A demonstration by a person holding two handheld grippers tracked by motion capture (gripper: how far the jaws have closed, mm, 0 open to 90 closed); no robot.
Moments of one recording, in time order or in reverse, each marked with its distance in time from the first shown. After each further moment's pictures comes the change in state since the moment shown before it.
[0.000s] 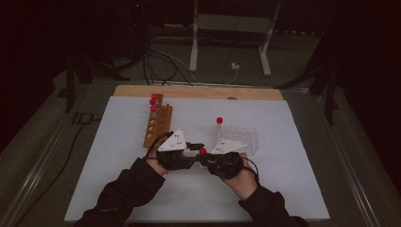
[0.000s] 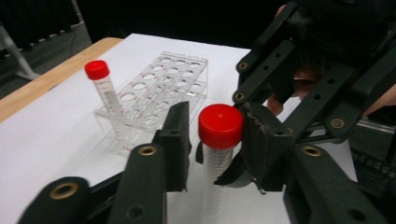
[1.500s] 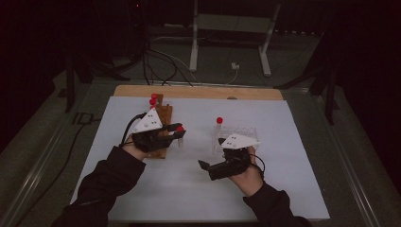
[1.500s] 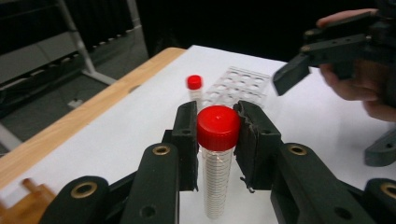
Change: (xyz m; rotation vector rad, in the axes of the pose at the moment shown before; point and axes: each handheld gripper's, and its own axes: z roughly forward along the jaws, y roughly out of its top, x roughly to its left) left arm 0.042 0.016 -0.063 -0.022 0.197 -0.052; right arm -0.010 0.006 -0.022 -0.140 -0.017 0.071
